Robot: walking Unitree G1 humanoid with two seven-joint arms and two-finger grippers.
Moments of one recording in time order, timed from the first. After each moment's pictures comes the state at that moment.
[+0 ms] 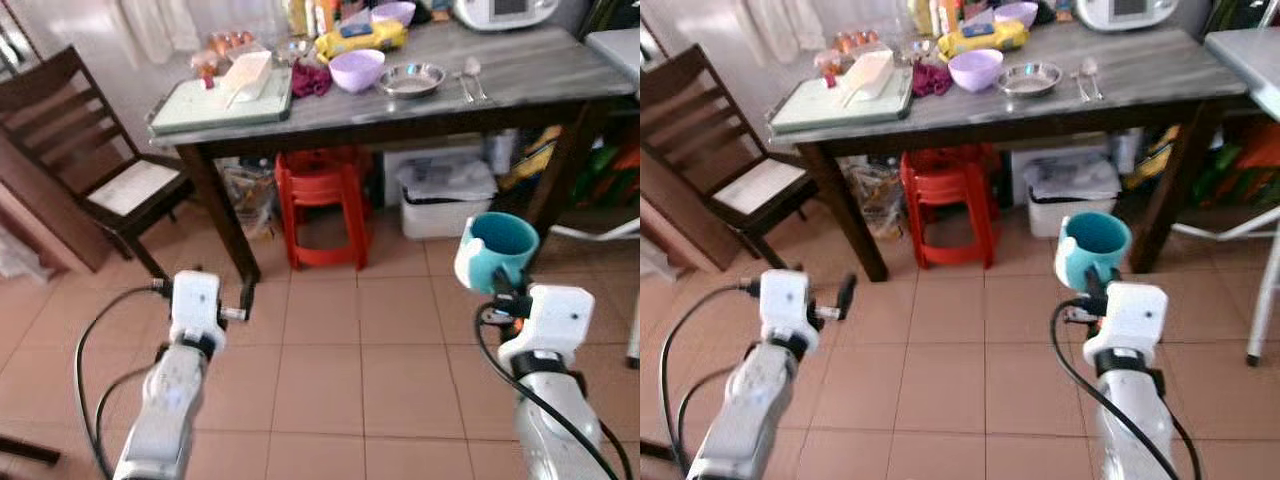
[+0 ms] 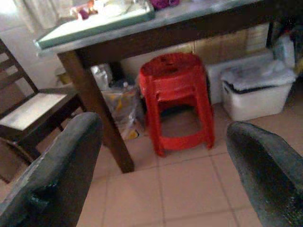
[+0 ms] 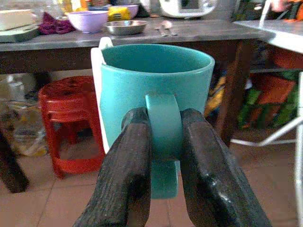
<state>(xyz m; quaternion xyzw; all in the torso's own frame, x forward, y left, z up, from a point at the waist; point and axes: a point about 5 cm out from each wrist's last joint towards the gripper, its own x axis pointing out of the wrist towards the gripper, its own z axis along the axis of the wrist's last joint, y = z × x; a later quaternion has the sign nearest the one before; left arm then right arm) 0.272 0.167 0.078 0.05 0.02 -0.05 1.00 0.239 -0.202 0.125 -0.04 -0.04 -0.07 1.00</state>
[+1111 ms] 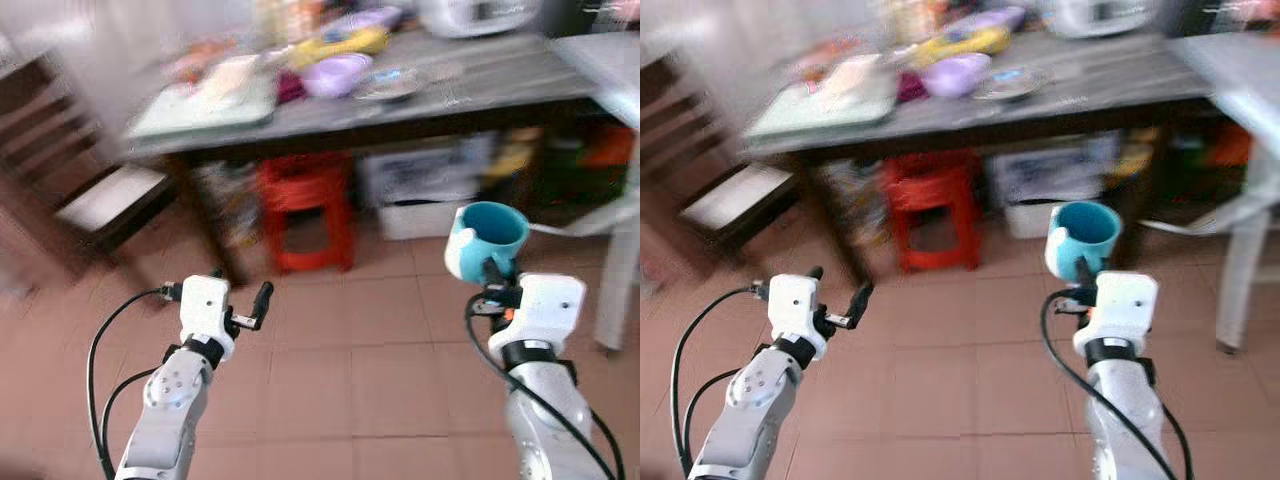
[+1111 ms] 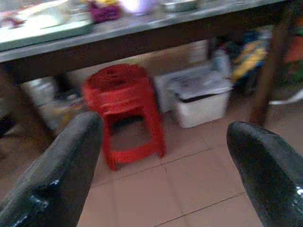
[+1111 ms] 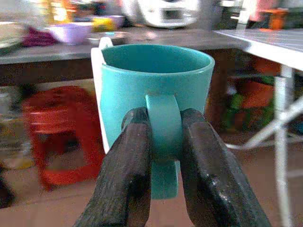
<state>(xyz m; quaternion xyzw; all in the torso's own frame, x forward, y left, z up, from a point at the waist) 0.274 0.152 0.083 0.01 0.01 -0.13 0.99 0.247 -0.191 0.132 -0.04 -0.05 -0.05 1.00</state>
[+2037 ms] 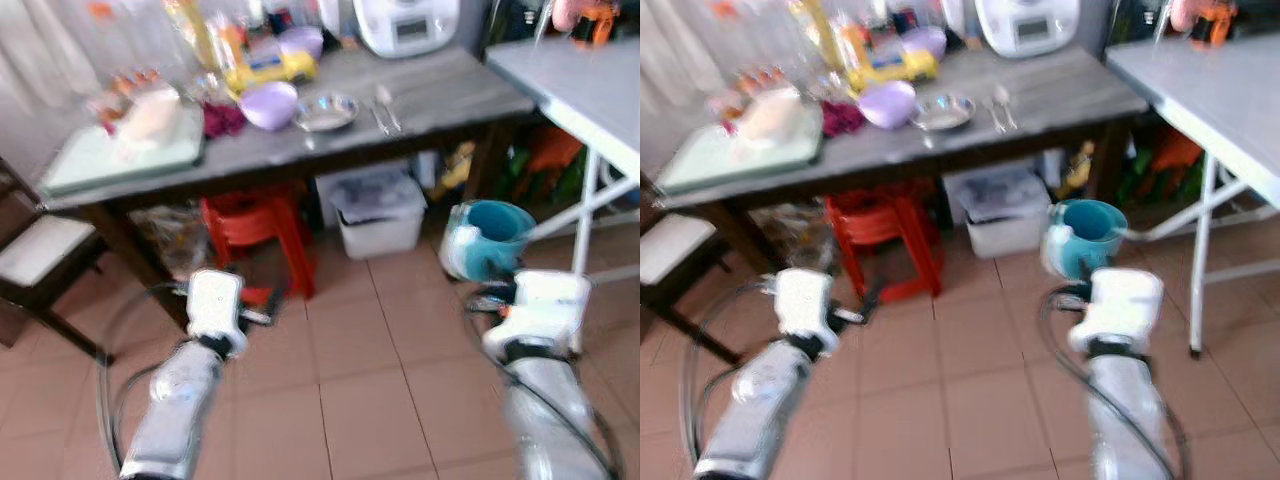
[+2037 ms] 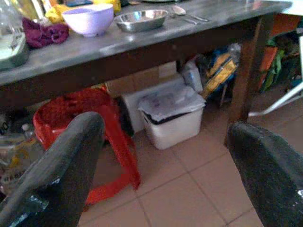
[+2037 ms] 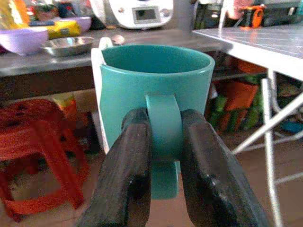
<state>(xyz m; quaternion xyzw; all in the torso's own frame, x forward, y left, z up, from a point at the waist) 0.277 0.146 0.088 0.00 0.01 -0.15 0.99 0.251 -0.184 0.133 -0.03 -0.05 -0.04 1.00</state>
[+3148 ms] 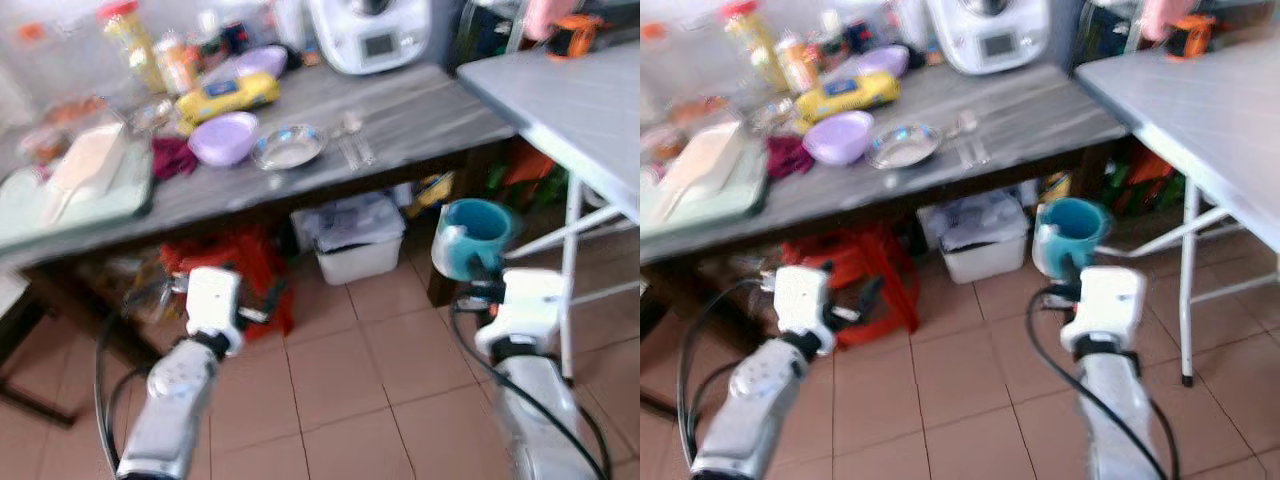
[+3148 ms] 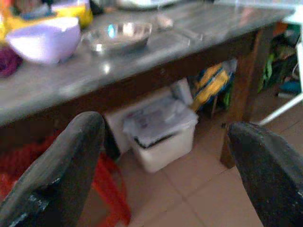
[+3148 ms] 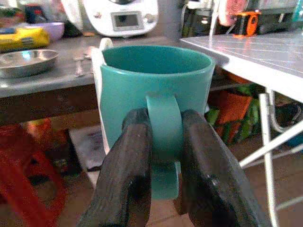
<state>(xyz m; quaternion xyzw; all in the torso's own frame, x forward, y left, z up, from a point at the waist) 0.280 0.142 0.097 0.00 0.00 -0.16 0.99 0.252 -0.181 0.133 -0.04 -0.05 -0.04 1.00</state>
